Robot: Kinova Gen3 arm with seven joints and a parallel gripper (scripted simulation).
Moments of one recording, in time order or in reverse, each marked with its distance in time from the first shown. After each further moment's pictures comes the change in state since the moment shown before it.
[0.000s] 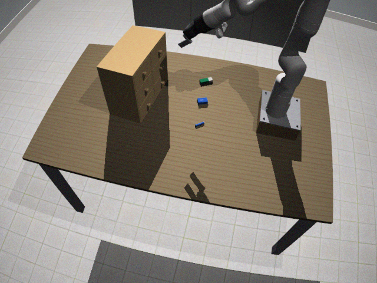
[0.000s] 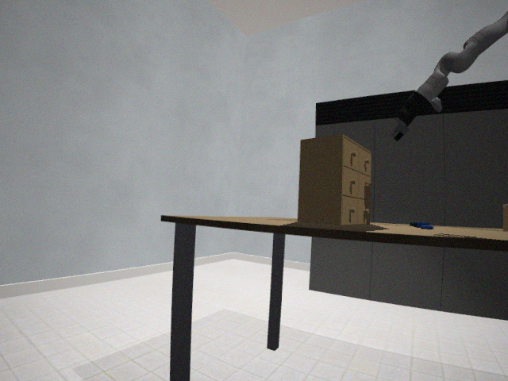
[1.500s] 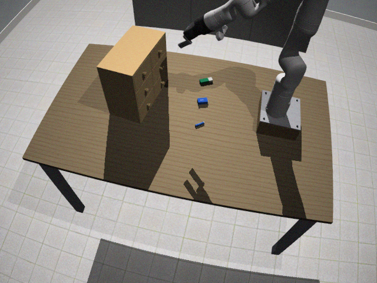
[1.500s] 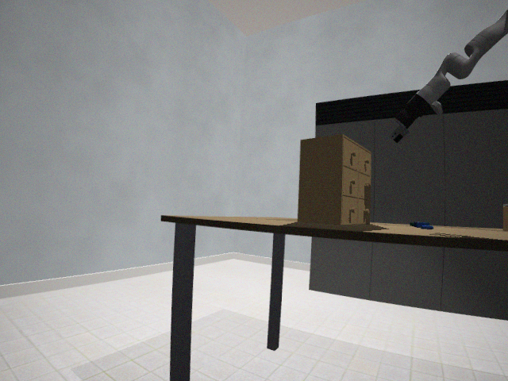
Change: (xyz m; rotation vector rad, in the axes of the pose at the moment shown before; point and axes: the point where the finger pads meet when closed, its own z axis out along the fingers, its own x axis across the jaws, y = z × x) arm -0.003 -0.003 0.006 -0.041 -0.011 0.003
